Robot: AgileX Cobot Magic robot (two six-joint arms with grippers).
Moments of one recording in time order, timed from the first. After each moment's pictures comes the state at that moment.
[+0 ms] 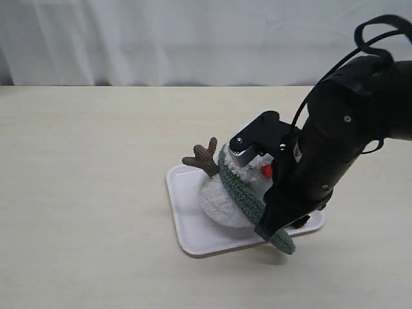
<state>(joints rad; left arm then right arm) 0.02 0.00 0.00 0.05 0.31 0.06 0.61 1.58 -1.03 -0.13 0.92 -0.09</state>
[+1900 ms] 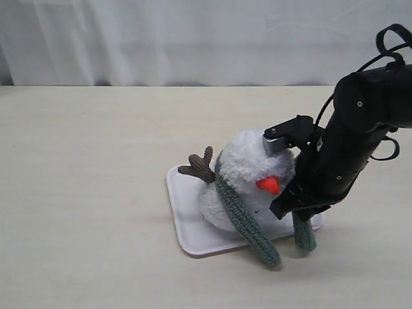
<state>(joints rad) 0.02 0.00 0.00 0.05 0.31 0.06 0.38 1.70 -1.02 0.03 0.88 -0.15</state>
